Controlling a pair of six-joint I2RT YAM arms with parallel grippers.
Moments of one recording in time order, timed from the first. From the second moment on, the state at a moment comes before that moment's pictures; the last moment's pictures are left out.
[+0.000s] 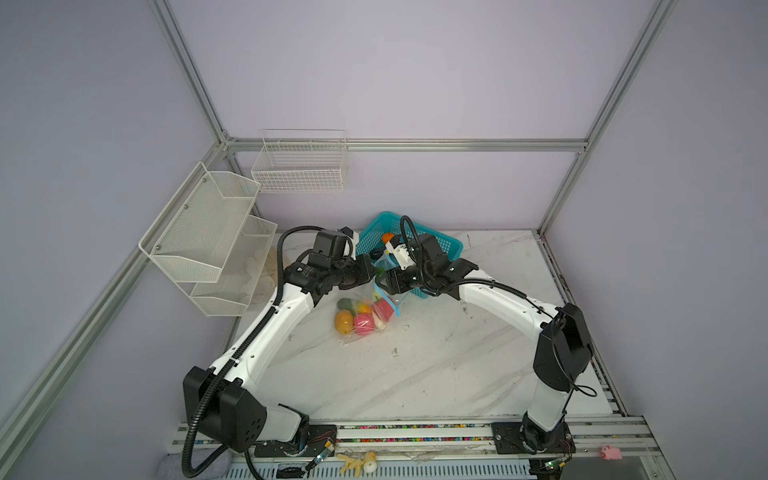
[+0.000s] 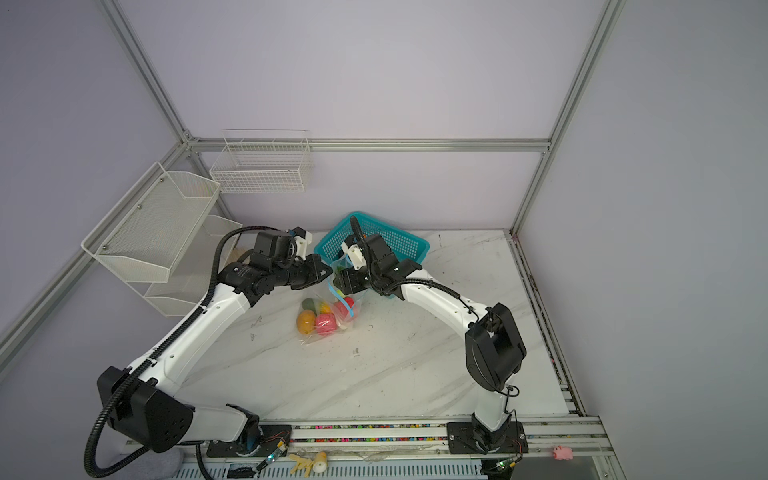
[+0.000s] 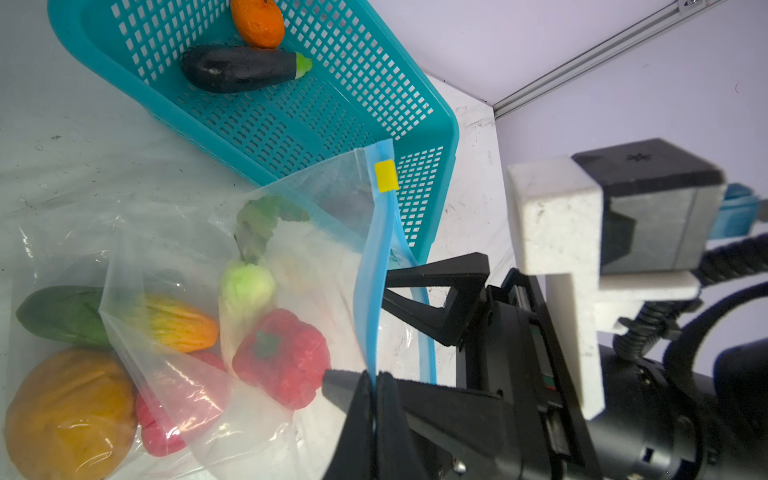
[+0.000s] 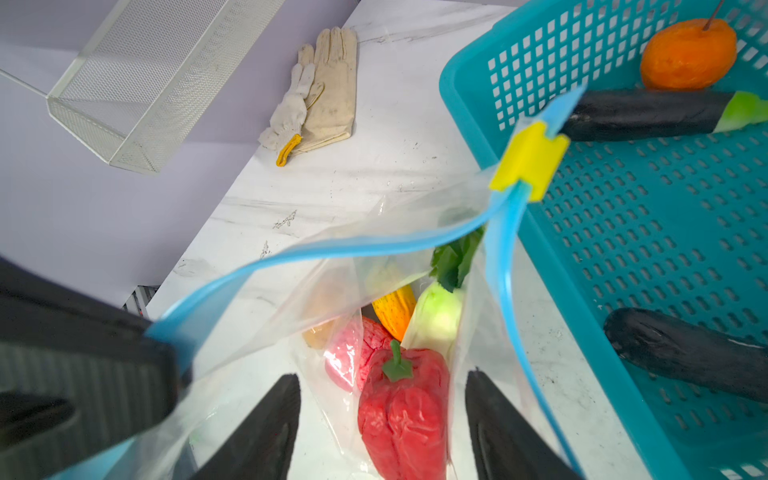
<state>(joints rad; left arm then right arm) -0.36 1.39 1.36 -0.66 0.31 -0.62 0.74 1.81 1.56 -0.41 -0.30 0.31</state>
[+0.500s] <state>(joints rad) -0.36 1.39 1.36 -0.66 0.30 -0.62 0.72 1.68 1.57 -0.41 -0.21 0.28</state>
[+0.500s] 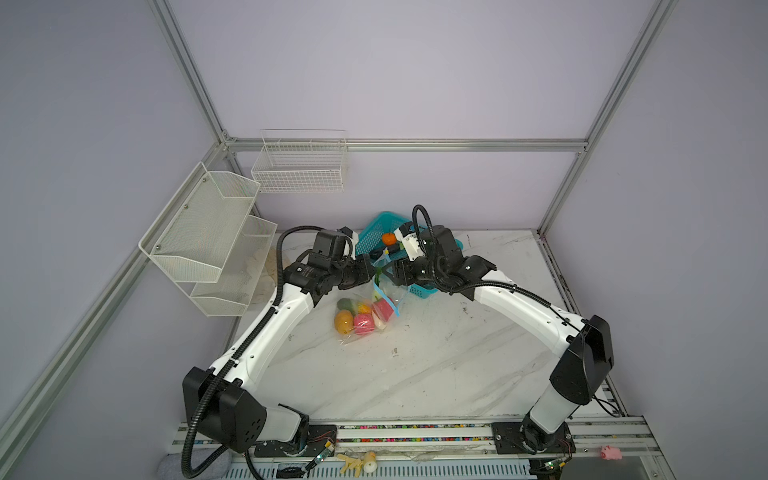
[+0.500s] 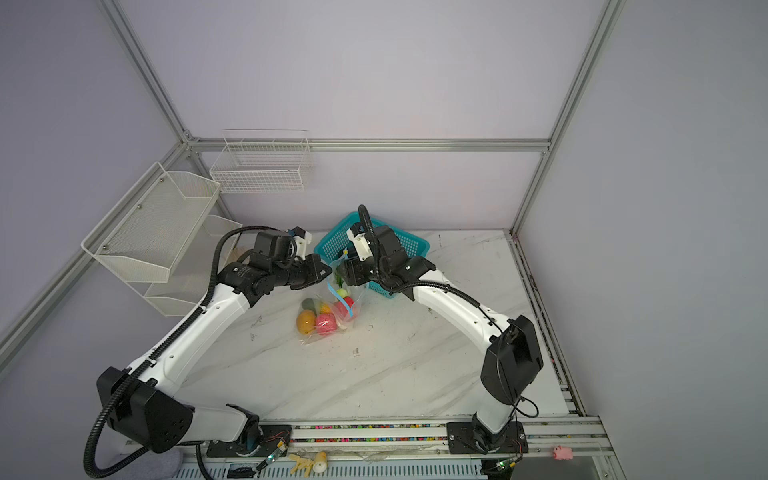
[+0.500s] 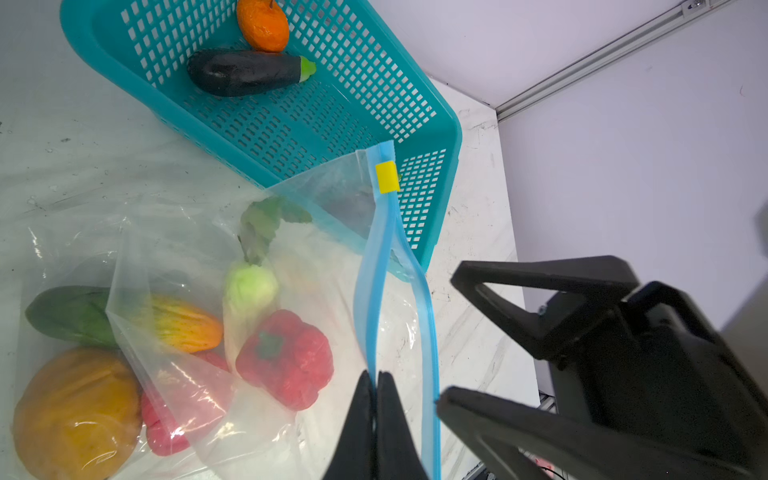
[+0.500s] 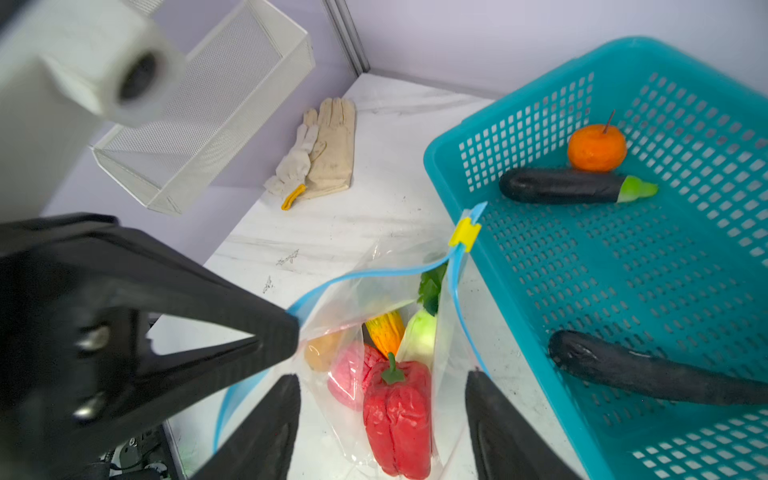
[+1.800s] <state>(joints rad) -0.36 1.39 1.36 -0.68 0.29 -0.62 0.53 2.05 1.58 -0.49 -0.06 0.36</state>
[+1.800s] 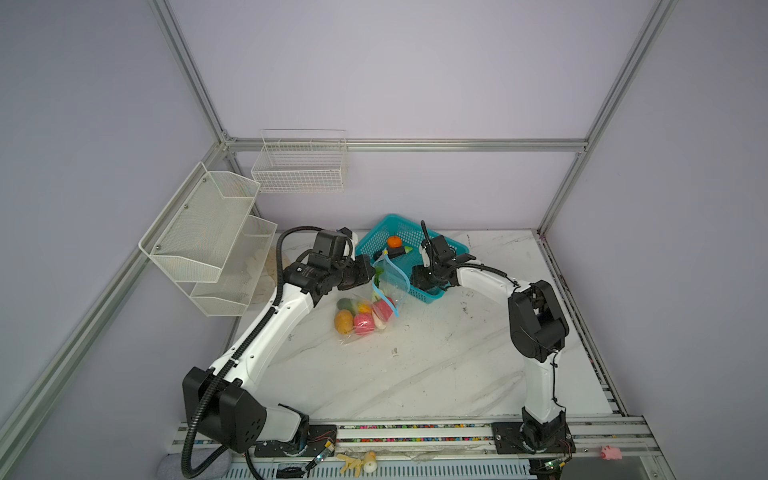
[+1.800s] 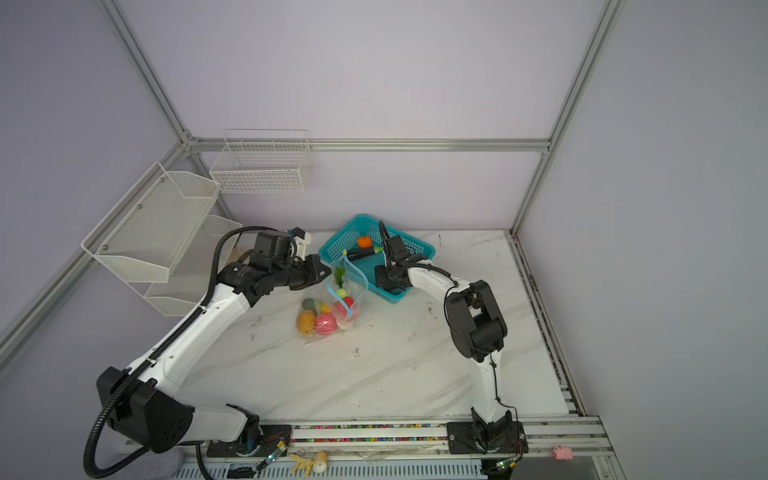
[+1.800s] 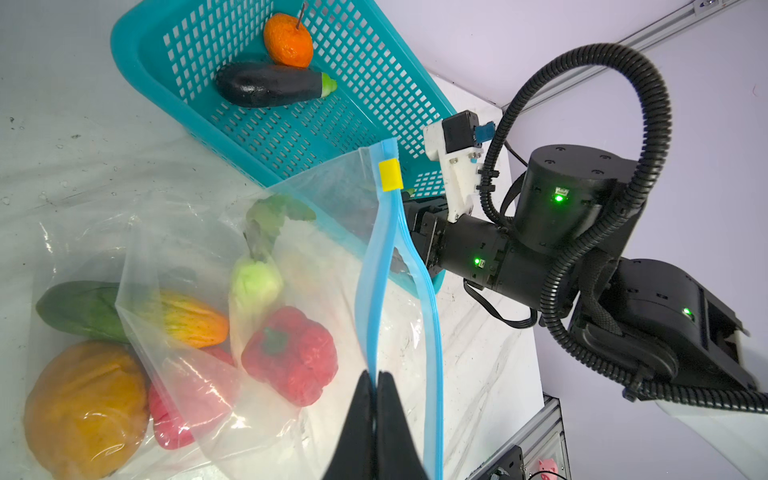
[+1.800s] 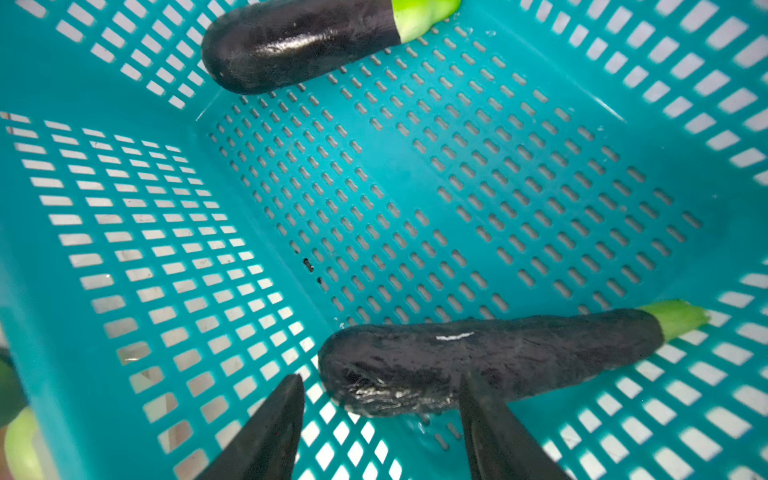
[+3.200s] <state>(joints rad) -0.36 1.48 1.38 -0.72 0.34 -0.59 0.50 2.17 1.82 -0.86 -0.02 -0.36</state>
